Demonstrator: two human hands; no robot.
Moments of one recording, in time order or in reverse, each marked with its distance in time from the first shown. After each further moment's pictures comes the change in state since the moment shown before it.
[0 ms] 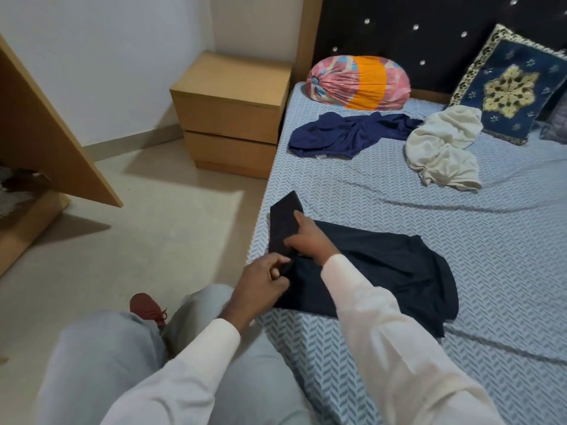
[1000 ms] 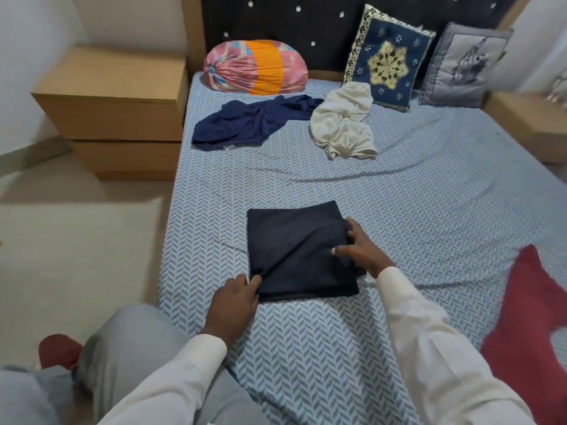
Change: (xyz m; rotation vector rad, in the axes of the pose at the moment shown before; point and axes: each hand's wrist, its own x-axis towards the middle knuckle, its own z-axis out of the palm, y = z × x) left_hand 0.008 -0.020 0.138 0.771 -0.168 0.416; right_hand -0.133 0.218 -0.177 0.333 0.321 0.263
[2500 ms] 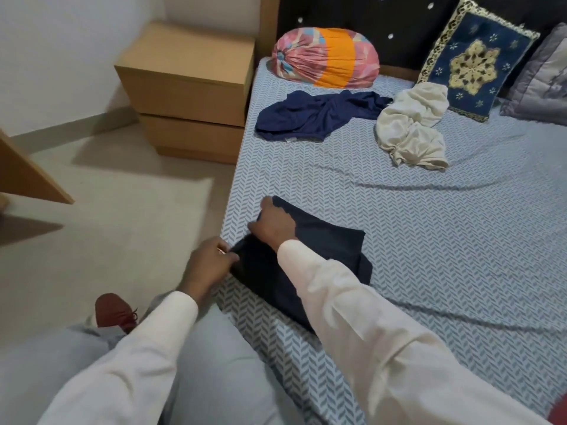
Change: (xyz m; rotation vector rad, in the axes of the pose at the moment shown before) left_hand 0.000 -0.128 -0.087 -0.752 0.103 -0.748; right_hand 0.026 -0.165 0.281 -0.742 -0.053 -0.323
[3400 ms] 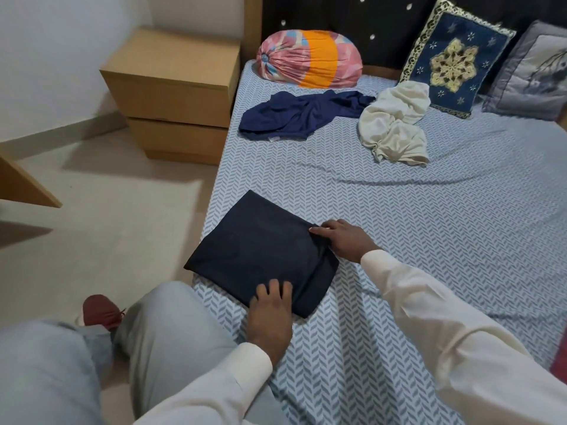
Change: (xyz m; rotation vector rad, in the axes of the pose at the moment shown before) left_hand -0.116 0.008 0.156 0.864 0.000 0.473; right_hand -0.021 0.232 -0.059 -0.538 -0.094 -0.374
